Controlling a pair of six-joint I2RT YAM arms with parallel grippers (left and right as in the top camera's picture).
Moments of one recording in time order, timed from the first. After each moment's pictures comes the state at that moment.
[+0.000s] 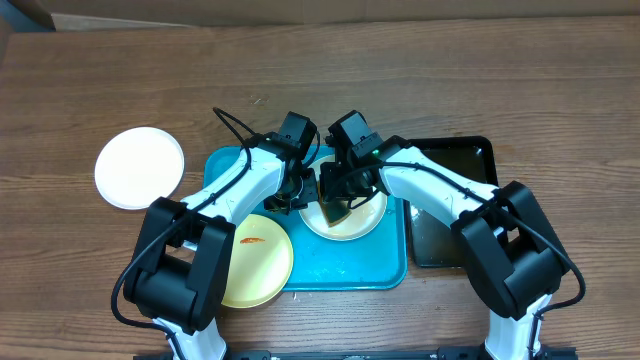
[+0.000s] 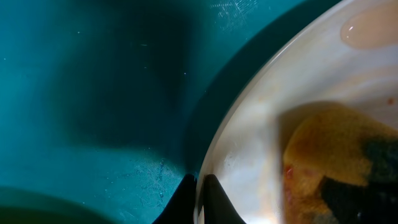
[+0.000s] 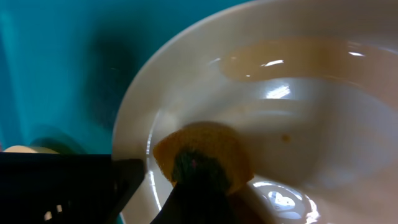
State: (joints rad) left arm -0.41 1.89 1.20 -0.79 0.07 -0.57; right arm 0.60 2.00 1.32 -0.52 -0.36 0.54
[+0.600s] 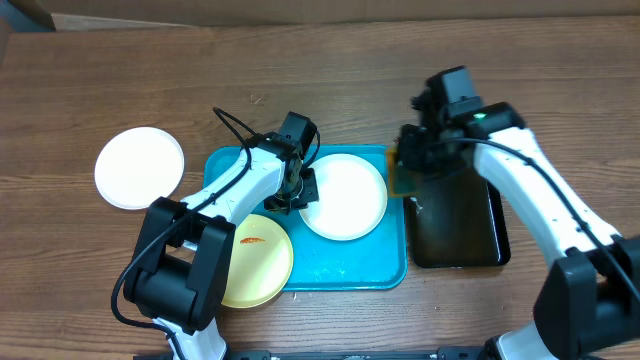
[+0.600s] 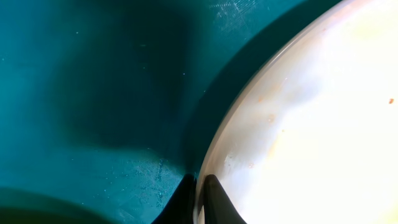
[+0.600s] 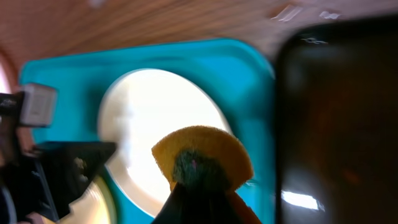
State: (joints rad) left arm -0.41 1.89 1.20 -0.78 0.07 -0.57; right arm 0.26 1.71 1.35 -0.90 -0.33 0.41
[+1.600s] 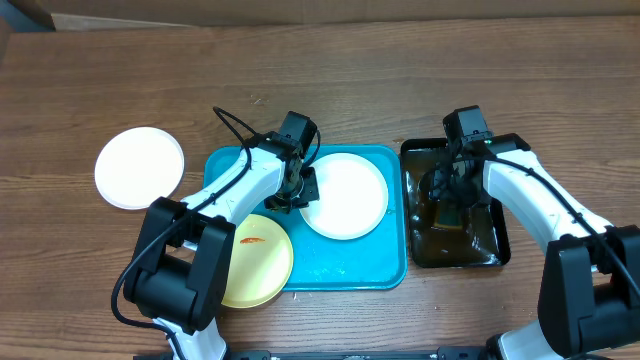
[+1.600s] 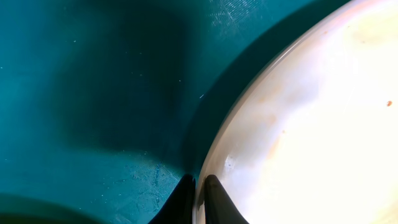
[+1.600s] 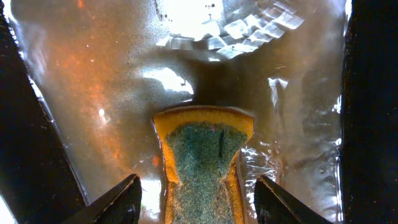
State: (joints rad) left arm -0.41 1.89 1.20 -0.77 0.07 -0.57; right arm 0.20 1.71 1.08 -0.80 0.06 0.35
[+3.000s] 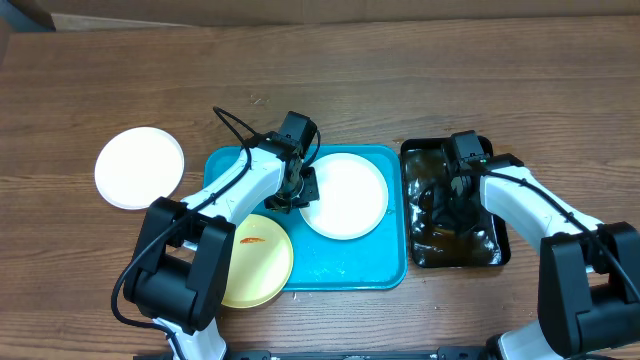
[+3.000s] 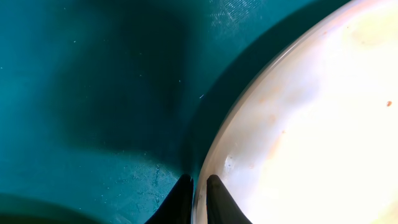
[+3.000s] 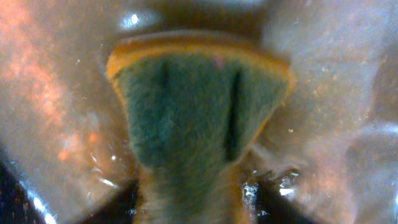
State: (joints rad) left arm -0.41 1.89 1.20 -0.77 0.07 -0.57; right arm 0.20 1.71 0.94 -0.78 0.01 0.36
